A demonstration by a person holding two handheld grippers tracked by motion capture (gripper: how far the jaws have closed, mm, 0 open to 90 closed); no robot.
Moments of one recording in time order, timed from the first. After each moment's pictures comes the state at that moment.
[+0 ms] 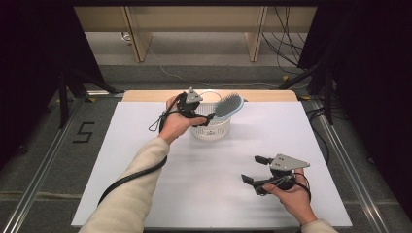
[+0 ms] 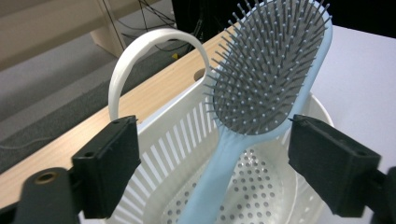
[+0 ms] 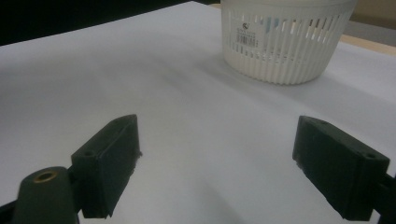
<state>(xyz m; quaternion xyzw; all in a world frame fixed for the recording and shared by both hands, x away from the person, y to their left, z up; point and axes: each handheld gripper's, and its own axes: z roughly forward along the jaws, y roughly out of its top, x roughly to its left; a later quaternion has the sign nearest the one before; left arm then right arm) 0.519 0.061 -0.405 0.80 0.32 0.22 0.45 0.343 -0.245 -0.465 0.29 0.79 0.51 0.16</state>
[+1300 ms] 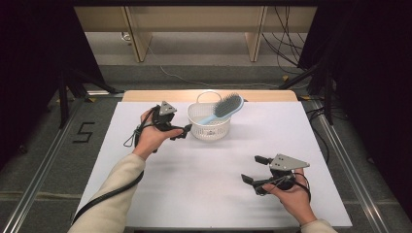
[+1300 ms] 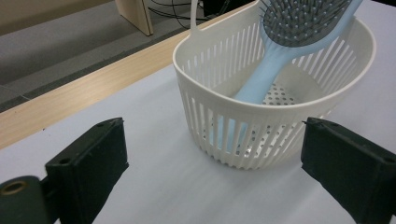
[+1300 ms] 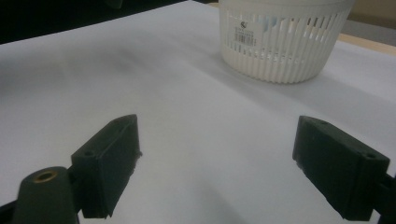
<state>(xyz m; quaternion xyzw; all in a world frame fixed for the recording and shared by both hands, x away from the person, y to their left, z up) 0.485 0.131 -0.428 0.78 0.38 0.22 0.44 0.344 -0.245 -0.466 0.29 0.79 0.51 0.16</state>
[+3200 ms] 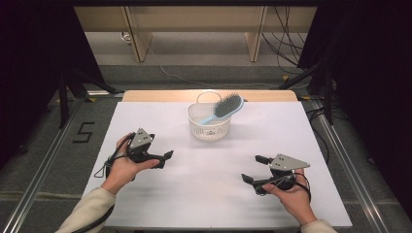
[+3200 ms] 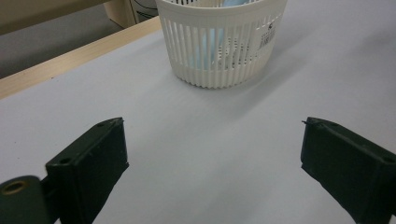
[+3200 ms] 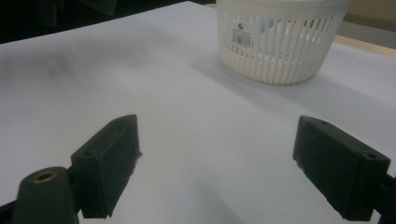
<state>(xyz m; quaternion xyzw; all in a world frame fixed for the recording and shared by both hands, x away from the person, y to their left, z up) 0.397 0.186 -0.445 0.79 0.35 0.22 0.45 0.343 -0.245 -0.465 0.29 0.79 0.51 0.16</state>
